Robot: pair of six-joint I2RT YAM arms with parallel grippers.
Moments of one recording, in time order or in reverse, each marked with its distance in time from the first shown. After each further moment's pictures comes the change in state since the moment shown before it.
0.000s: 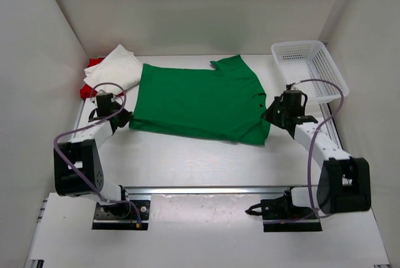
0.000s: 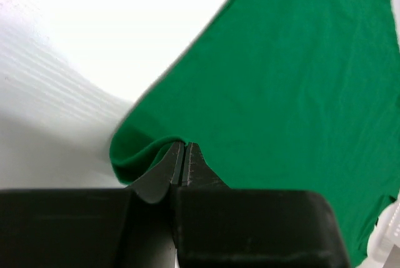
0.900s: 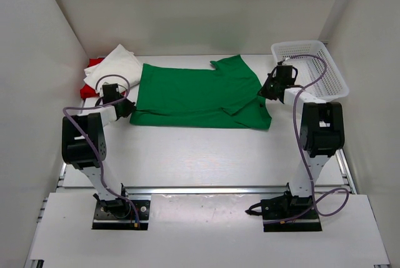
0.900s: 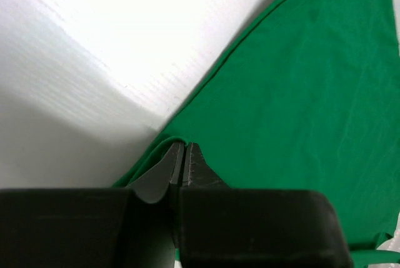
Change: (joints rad) left arm -0.018 0.320 0.210 0.072 -0.016 -0.040; right arm -0.048 0.613 0.506 0.109 -0.039 -0.101
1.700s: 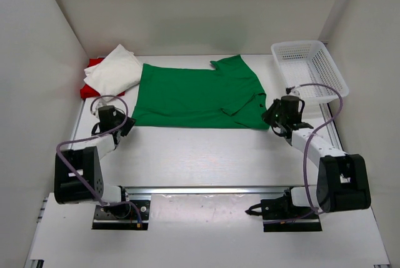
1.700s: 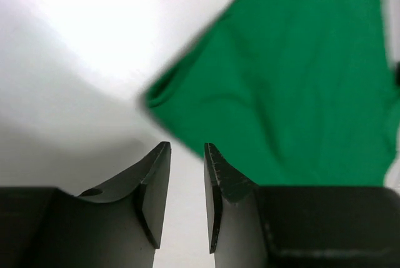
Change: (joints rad) left arm 0.010 -0.390 -0.416 0.166 0.012 -0.047; right arm 0.068 -0.571 -0.589 0.145 0.114 0.100
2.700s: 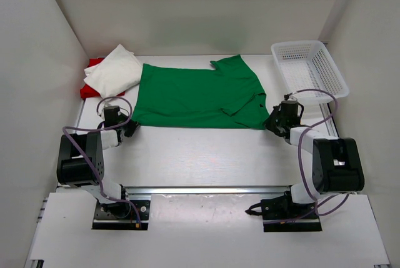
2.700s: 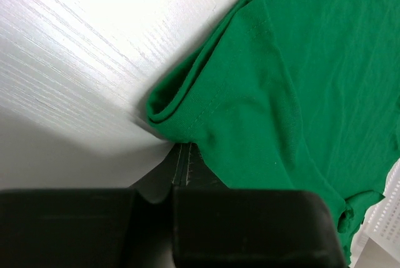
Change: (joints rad) left arm -0.022 0.181 0.014 0.071 0.040 -0.054; right arm -0.062 0.150 -0.069 0.077 -0.046 -0.071
